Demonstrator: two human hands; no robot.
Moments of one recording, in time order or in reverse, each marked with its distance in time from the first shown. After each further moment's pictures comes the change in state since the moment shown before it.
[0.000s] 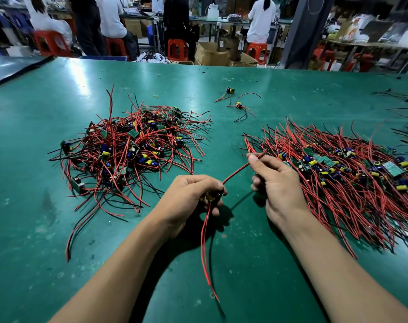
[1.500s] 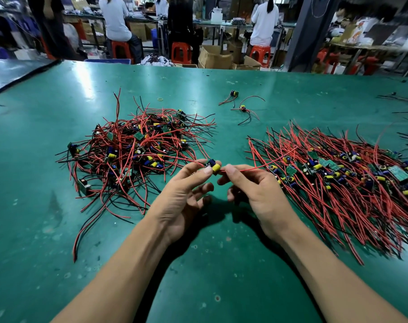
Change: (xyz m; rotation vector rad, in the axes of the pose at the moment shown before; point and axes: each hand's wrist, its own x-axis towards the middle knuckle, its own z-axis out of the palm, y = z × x) left_hand 0.005 -0.005 -0.013 -0.451 0.051 0.018; right_hand -0.027 0.002 0.020 -0.138 -0.429 -0.022
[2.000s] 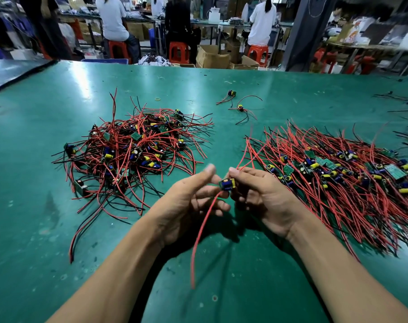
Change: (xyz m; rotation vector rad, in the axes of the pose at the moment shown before) left_hand -0.005 0.002 0.006 0.159 -0.154 -0.153; right_hand 0.002 -0.010 -0.016 0.178 -0.145 0.213
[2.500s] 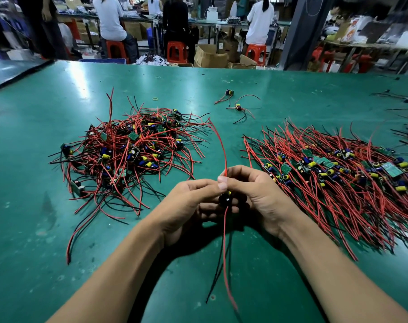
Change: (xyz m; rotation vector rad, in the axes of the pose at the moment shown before) left_hand 0.000 -0.008 0.000 0.138 -0.048 0.058; right_hand 0.001 0.006 0.005 0.008 0.076 0.011
